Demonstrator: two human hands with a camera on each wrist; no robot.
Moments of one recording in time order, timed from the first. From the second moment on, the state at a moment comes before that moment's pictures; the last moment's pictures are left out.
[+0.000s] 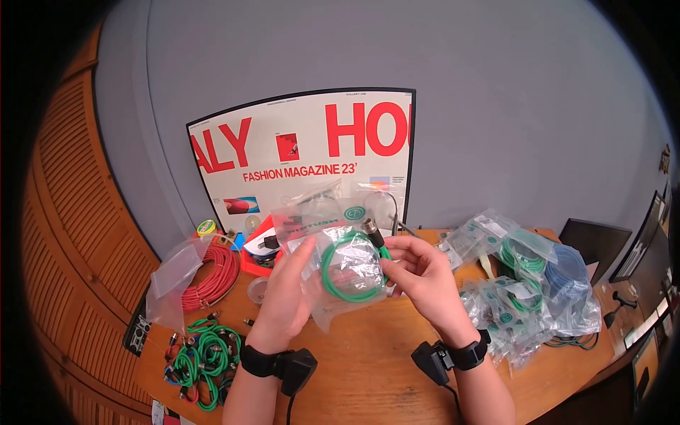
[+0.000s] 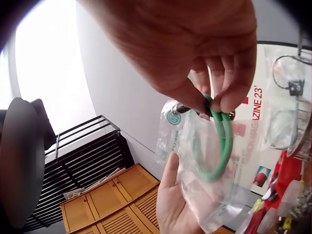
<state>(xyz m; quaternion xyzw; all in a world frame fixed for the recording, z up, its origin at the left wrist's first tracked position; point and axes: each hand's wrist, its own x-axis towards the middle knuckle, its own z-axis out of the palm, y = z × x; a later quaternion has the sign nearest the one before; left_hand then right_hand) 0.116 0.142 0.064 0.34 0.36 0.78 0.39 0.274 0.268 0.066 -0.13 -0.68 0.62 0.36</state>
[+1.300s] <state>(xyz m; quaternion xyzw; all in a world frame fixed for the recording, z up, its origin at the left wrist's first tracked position) 0.114 0.147 0.060 0.38 0.44 0.76 0.29 0.280 0.265 0.067 -0.10 -0.79 0.50 0.33</state>
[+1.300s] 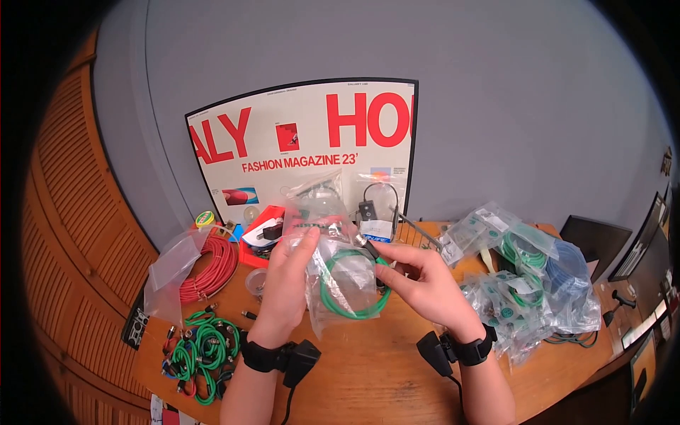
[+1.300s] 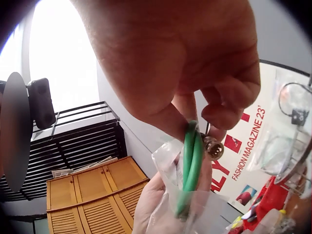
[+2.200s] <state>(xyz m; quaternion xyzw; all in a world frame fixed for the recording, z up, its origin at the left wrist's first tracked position) 0.103 0.142 0.068 0.37 0.46 0.78 0.19 0.282 0.274 0.070 -0.11 -0.69 0.64 0.32</state>
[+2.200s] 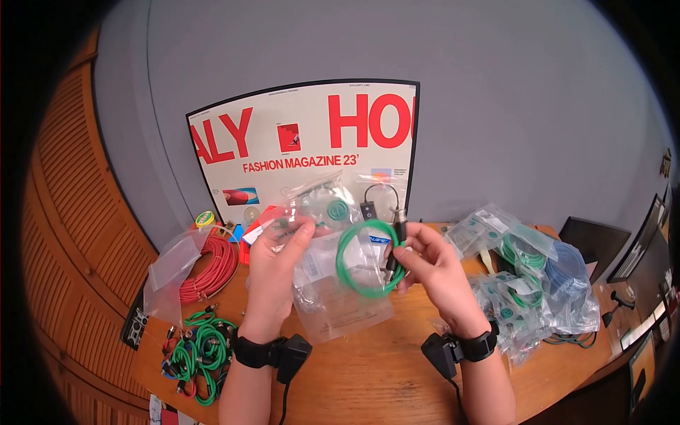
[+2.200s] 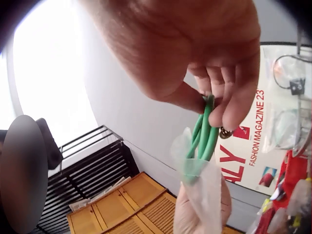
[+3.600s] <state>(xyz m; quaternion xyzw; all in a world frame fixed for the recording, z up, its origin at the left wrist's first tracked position) 0.110 0.148 0.057 0.41 0.44 0.71 0.35 0.270 0.266 0.056 0.00 -0.72 0.63 0.30</state>
